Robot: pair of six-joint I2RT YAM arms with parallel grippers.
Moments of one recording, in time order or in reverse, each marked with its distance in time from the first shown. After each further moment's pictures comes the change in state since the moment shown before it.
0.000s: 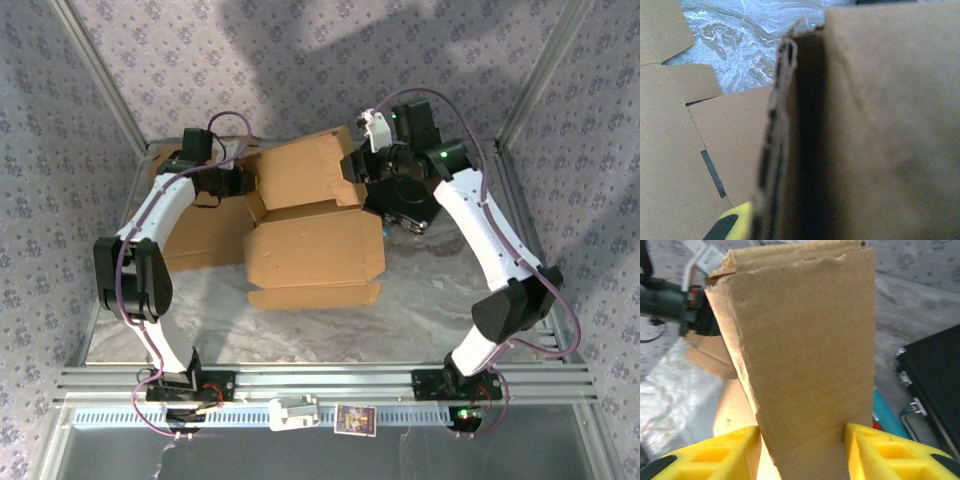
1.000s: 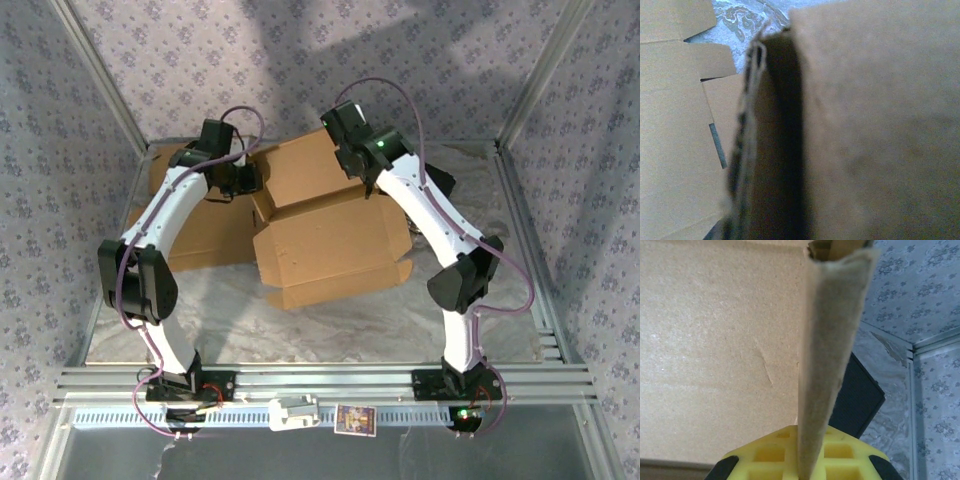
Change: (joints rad) left arm -0.122 0.000 0.146 -0.196 -0.238 -0.126; right arm 0.205 0.330 0.417 -0.302 0.951 0.013
